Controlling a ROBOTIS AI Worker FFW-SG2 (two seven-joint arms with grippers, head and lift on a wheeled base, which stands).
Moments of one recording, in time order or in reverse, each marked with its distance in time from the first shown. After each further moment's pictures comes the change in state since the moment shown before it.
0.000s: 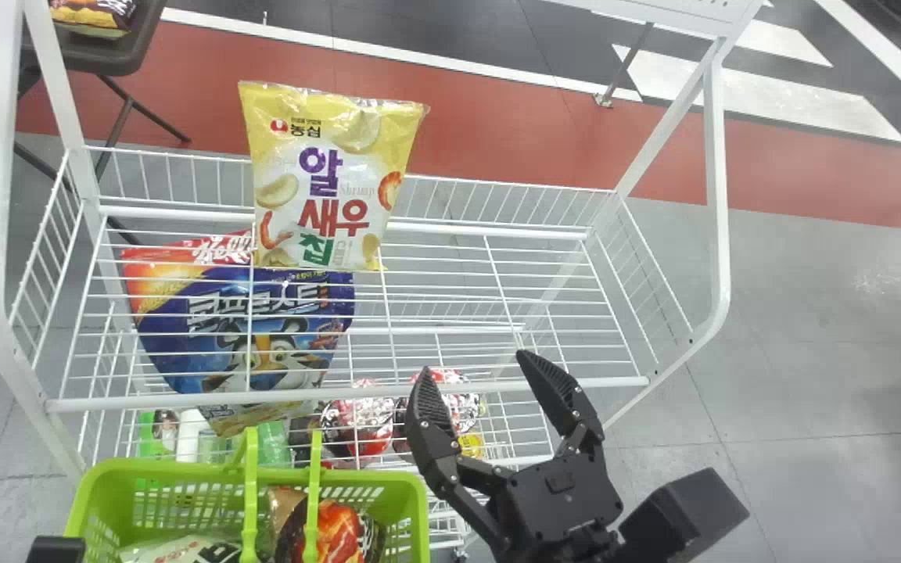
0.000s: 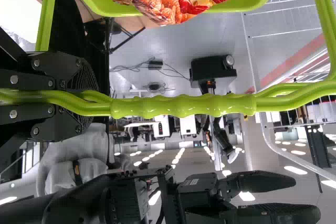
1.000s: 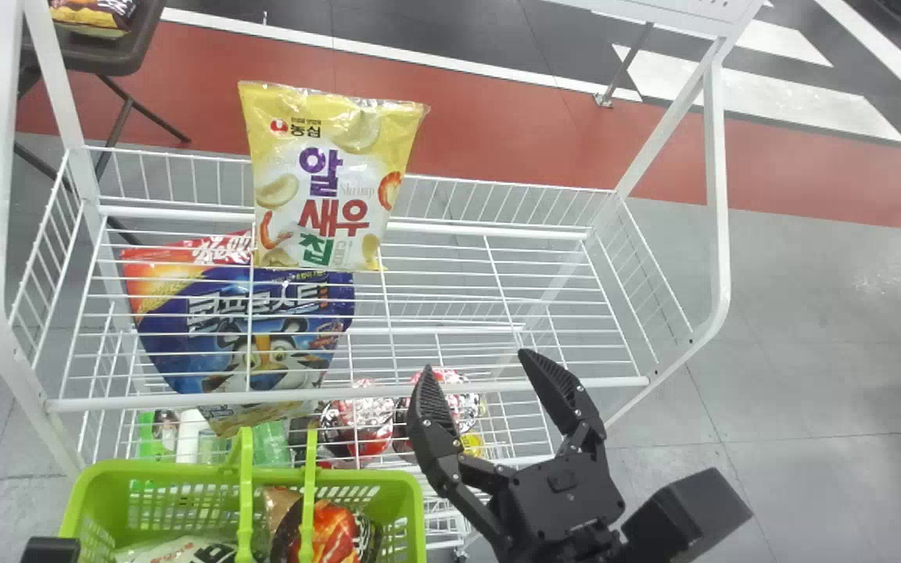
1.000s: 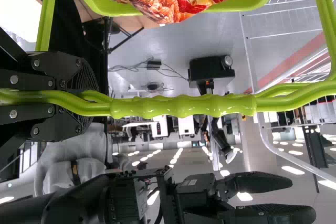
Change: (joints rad) left arm 0.002 0.000 0.008 0.000 0.007 0.000 0.002; right arm 0.000 0.000 -0.003 -0.001 -0.003 -0.004 0.000
